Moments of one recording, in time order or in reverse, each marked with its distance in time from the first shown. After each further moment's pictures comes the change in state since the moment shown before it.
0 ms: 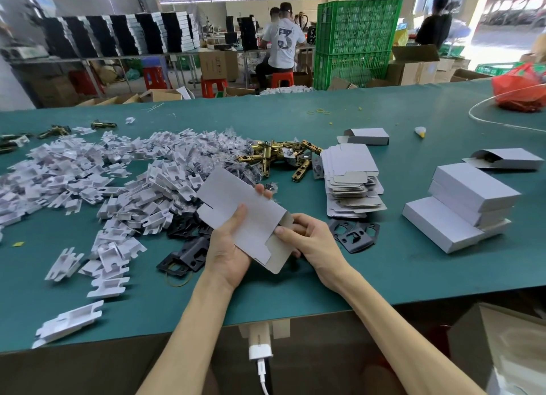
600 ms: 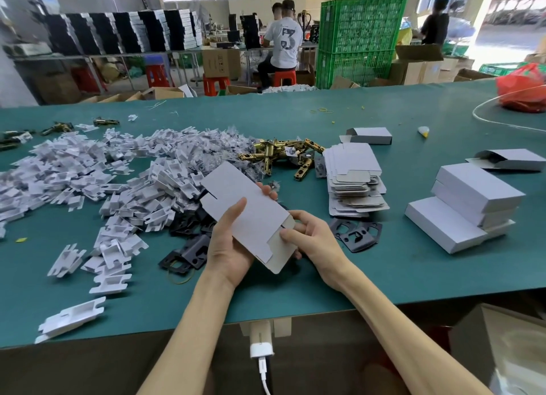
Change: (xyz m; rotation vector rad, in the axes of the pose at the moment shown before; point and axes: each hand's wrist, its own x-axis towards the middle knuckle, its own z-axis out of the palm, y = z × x) left_hand -0.001 0.004 0.003 -0.016 -0.006 -0.038; right_hand 0.001 -0.002 0.001 -0.033 -0.063 0.029
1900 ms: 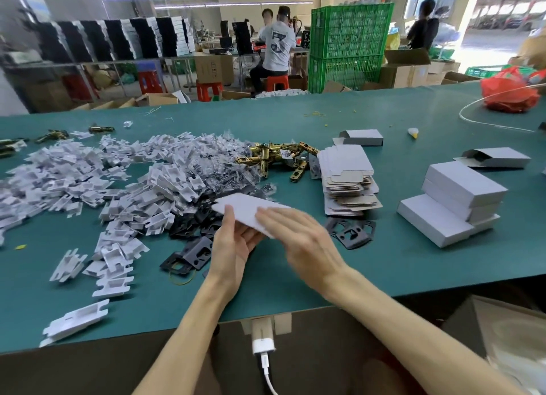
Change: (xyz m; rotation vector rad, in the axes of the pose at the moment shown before) left_hand -0.020 -0.008 -0.005 0.380 0.215 0.158; right_hand -0.022 -0.021 0.016 -1.170 0.107 -0.890
